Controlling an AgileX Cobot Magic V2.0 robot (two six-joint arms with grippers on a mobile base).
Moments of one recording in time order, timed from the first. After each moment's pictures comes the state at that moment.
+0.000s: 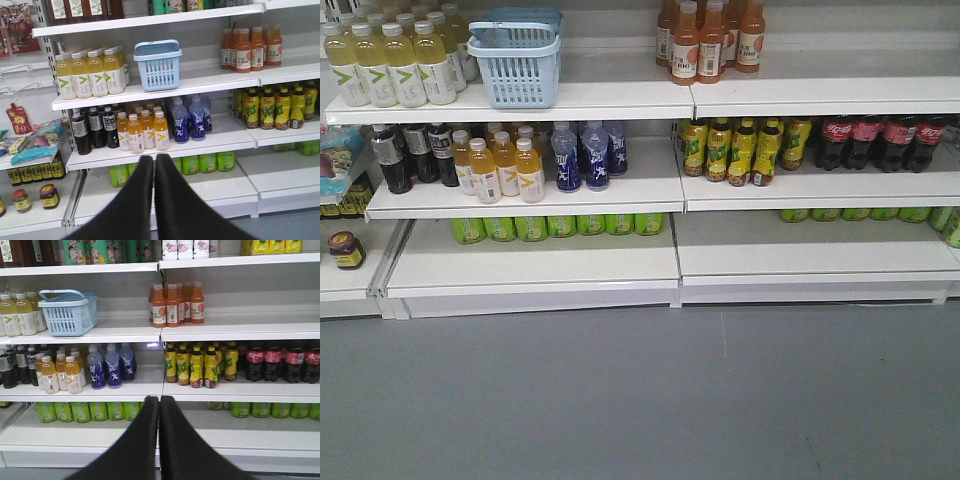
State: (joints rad) left arm 0.01 -0.01 0.03 0.10 0.09 -0.08; right arm 0.10 -0.01 0.03 -0.05 0.08 0.09
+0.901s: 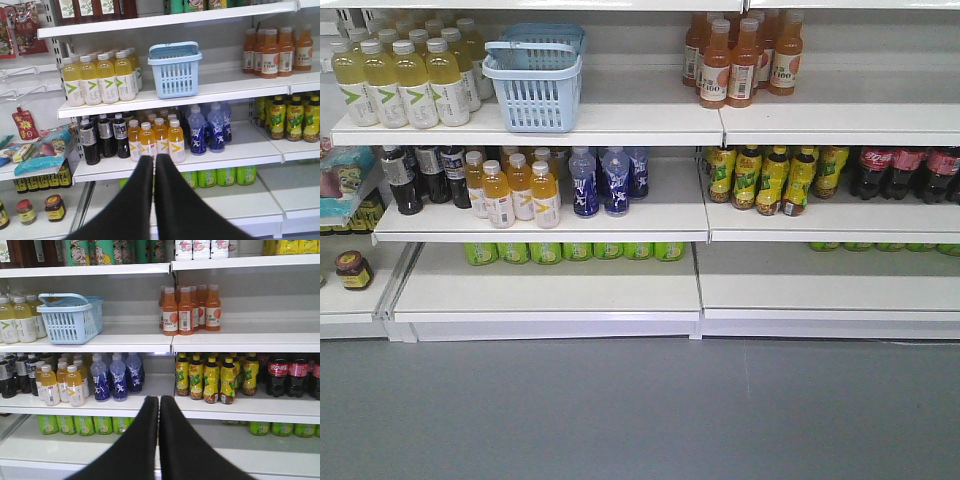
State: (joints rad) left arm 0.01 -0.01 0.03 0.10 0.09 -0.08; right arm 0.10 -0.01 0.03 -0.05 0.08 0.09
